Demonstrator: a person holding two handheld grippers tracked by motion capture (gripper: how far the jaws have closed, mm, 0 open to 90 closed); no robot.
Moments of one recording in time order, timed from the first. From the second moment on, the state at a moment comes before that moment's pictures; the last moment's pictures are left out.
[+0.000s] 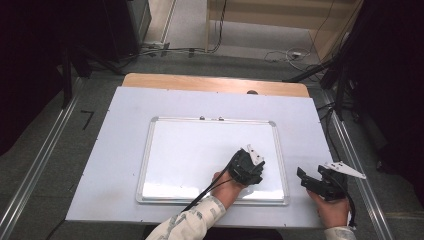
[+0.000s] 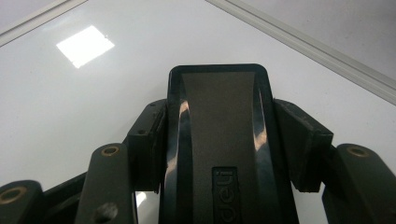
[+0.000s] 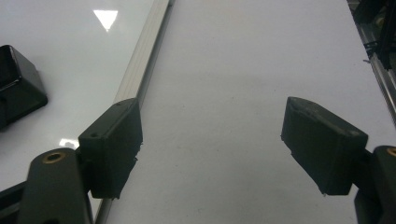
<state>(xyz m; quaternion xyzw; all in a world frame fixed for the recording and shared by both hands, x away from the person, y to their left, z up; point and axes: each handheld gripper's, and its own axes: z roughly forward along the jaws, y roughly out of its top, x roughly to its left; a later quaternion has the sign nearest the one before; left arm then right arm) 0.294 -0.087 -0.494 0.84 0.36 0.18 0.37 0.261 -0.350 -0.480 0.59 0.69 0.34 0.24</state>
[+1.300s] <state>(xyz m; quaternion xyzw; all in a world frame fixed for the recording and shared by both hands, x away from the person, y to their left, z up) 0.281 -0.015 -0.496 0.83 0.38 0.18 0.37 0.260 -0.351 -0.479 0.59 0.69 0.34 0.24</state>
